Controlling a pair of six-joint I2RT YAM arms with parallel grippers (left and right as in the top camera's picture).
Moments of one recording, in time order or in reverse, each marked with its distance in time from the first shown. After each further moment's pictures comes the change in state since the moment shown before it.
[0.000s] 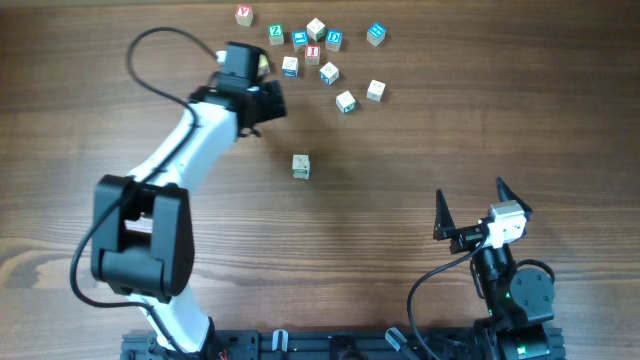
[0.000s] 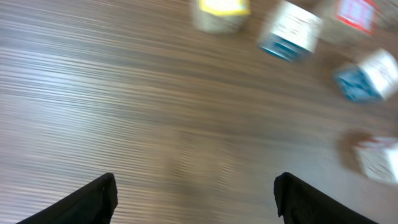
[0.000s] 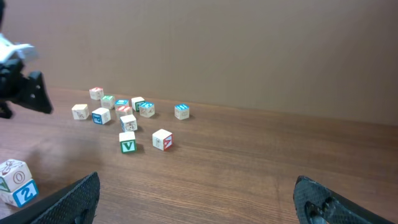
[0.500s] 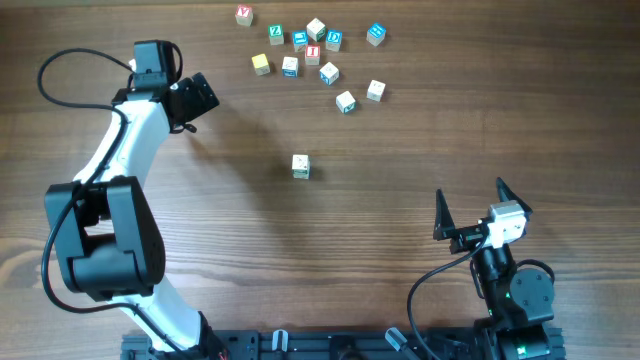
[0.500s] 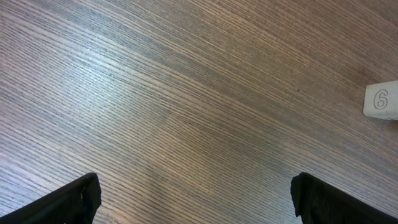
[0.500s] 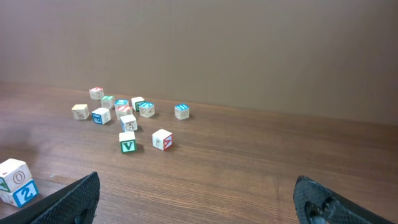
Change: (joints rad) left arm 0.297 0.000 0.000 -0.034 -0.011 0.000; right arm 0.000 0.000 0.000 0.000 0.000 0.000
